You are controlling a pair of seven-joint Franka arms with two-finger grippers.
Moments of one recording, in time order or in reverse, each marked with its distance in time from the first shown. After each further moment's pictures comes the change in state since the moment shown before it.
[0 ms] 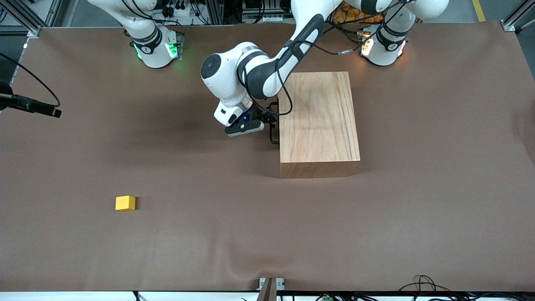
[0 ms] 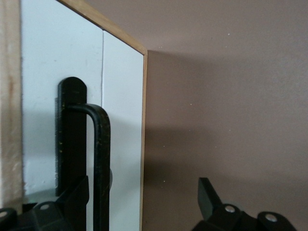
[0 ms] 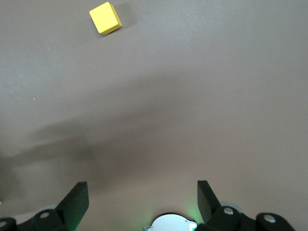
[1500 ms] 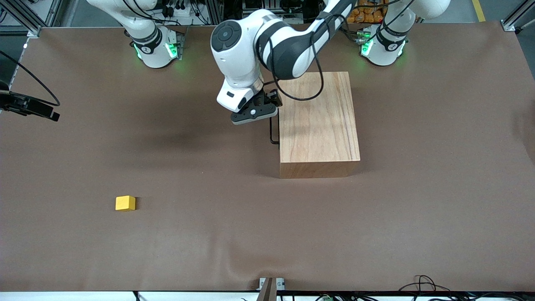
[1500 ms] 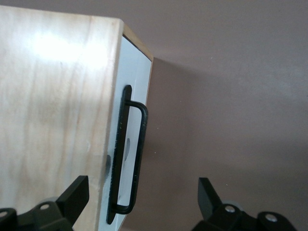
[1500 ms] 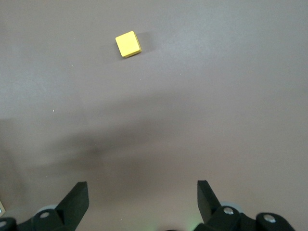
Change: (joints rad) left arm 0.084 -0.190 -0.048 -0.004 -0.096 -0.063 -0.054; right arm 0.045 0.000 0.011 0.060 0.000 0.031 -0.002
